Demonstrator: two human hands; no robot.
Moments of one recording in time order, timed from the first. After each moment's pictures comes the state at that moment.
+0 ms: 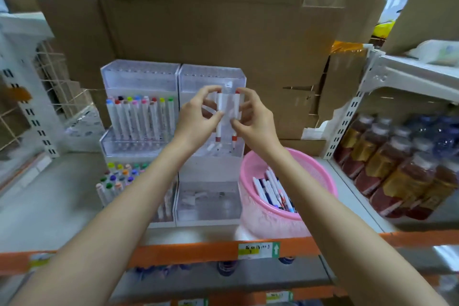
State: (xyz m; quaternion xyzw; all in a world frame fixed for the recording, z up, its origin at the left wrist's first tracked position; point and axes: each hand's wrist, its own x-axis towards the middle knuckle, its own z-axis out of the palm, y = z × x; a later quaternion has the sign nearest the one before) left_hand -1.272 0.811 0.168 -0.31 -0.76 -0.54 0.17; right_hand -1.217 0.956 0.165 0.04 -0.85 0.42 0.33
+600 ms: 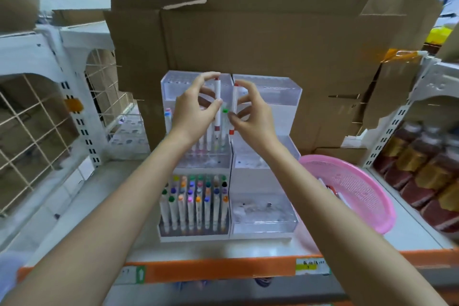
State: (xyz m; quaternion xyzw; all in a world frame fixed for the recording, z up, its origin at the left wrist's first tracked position) left_hand -1.325 0.704 0.198 -0.31 -0.75 -0.54 0.21; right_hand -1.287 0.845 0.181 0.05 -0.83 0.42 0.36
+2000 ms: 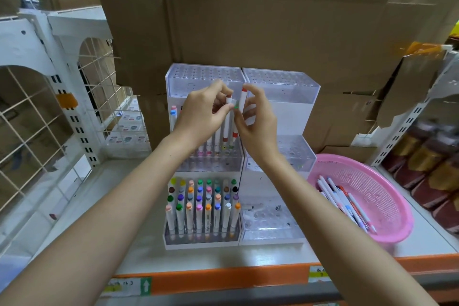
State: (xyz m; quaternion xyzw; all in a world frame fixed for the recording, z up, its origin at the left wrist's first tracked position) left_hand -1.357 0.700 0.183 -0.38 -0.78 -0.41 0.27; right_hand -1.316 0.836 0.146 0.05 -0.80 0.39 0.44
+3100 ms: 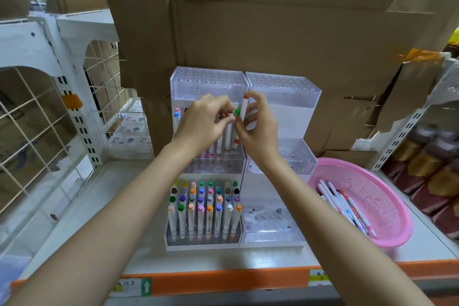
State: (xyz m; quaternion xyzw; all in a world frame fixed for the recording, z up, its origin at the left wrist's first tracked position) left_hand -1.358 0.693 0.172 -0.40 -0.80 -0.36 0.28; right_hand -1.315 0.835 0.145 0.05 -0.81 0.38 0.44
